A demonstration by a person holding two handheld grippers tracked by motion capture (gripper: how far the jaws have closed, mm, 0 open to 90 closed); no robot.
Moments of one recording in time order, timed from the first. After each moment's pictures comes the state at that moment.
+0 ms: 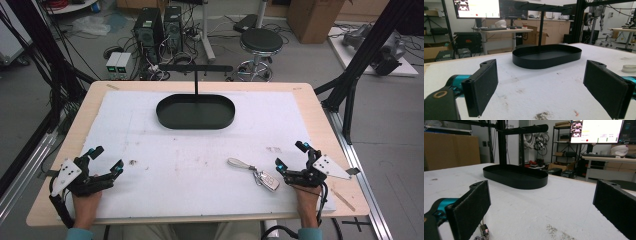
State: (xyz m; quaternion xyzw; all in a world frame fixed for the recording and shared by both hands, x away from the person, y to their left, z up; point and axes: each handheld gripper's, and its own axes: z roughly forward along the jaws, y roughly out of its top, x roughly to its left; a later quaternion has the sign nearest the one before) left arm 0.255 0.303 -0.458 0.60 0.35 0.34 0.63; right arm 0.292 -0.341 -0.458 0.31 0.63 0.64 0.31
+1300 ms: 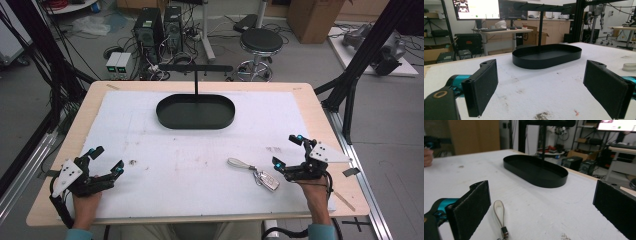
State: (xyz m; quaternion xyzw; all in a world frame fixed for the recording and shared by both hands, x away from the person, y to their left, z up) left arm 0.254 0.302 -0.458 0.61 0.34 0.35 0.63; right arm 0.301 -0.329 -0.409 0.25 0.72 0.60 0.25
